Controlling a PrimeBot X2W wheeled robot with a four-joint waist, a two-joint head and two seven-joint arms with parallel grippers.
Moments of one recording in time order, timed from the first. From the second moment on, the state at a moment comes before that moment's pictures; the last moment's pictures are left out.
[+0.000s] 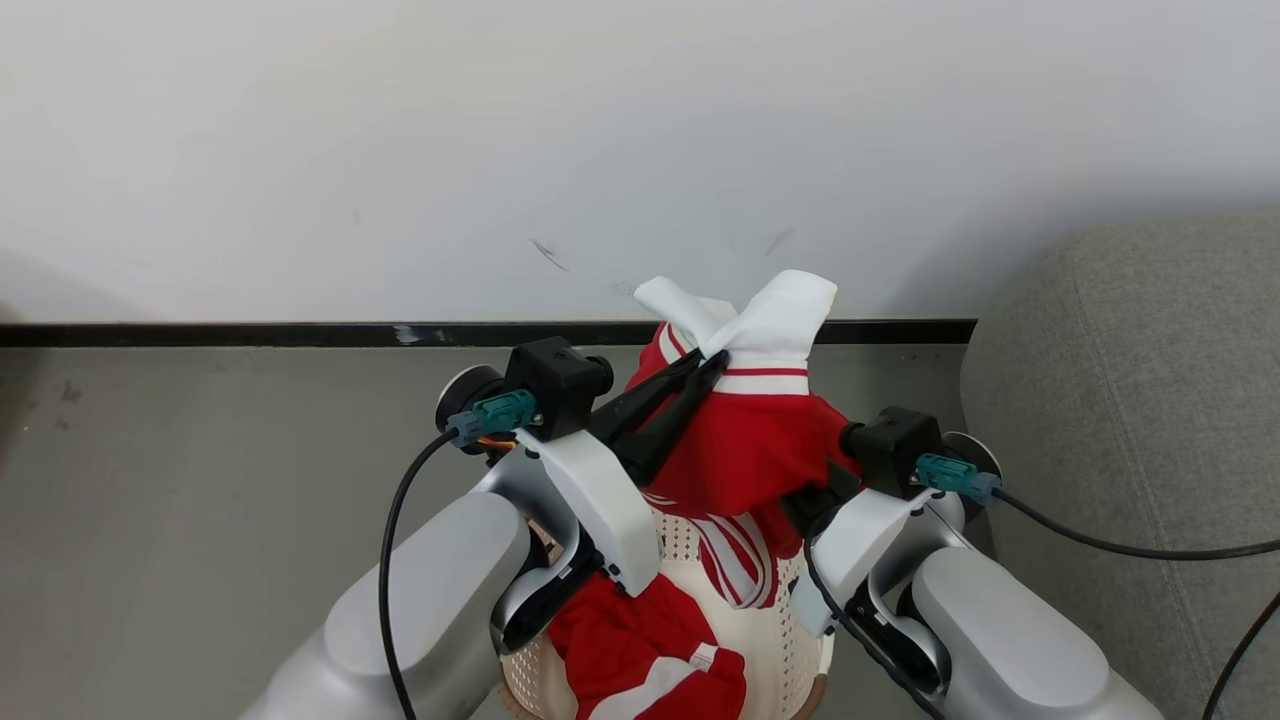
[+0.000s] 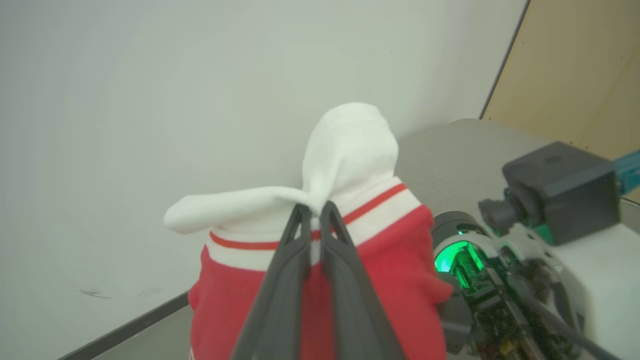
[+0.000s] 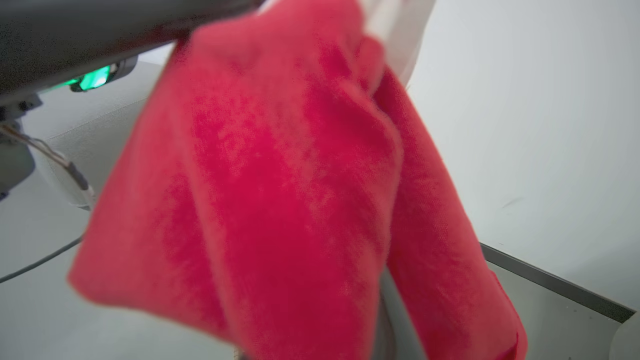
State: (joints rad) left arm -0.68 0.08 -0.82 0.32 -0.71 -0.10 -0.08; right arm -0.48 -0.07 0.61 0.46 0.33 0.12 -0.26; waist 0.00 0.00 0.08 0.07
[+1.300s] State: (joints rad) left arm -0.60 0.14 -0.82 0.31 -0.73 -0.09 -0.13; right arm -0.38 -0.15 0.30 0.28 0.28 0.12 -0.26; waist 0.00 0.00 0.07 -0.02
